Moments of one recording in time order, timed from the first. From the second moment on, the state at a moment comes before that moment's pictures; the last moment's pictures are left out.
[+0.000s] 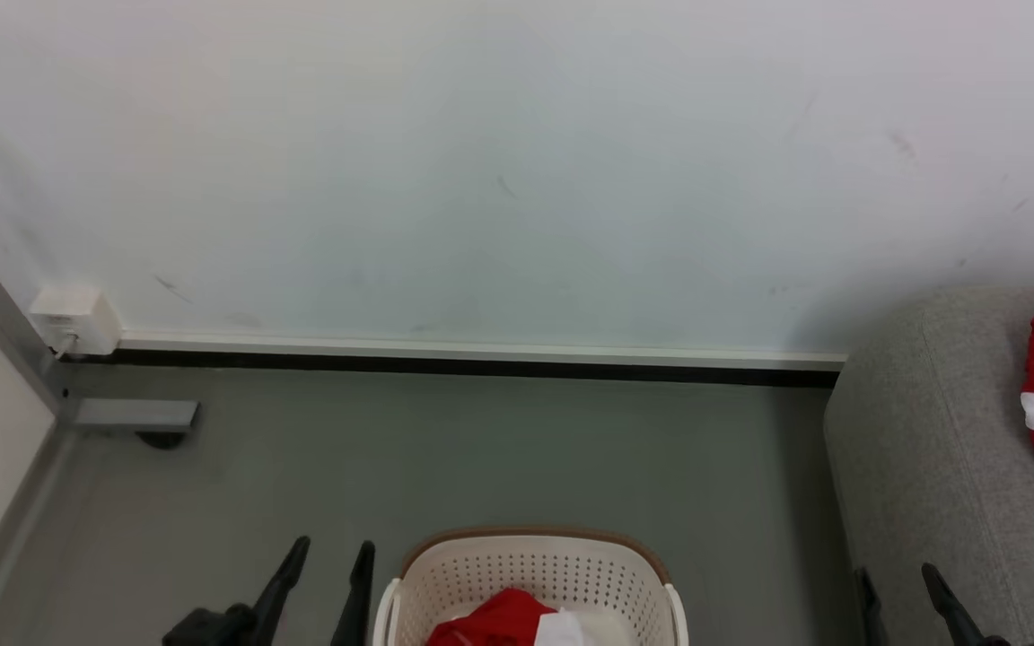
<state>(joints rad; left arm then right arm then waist) 0.02 0.09 -0.12 0.23 -0.24 -0.13 -0.26 0.06 -0.05 0.01 0.30 0.17 0.13 -0.26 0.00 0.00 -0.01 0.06</state>
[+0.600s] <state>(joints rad) -0.43 0.22 -0.45 0.54 -0.27 -0.13 -0.12 -0.14 -0.05 0.04 0.23 0.20 0.13 -0.26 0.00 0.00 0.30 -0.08</state>
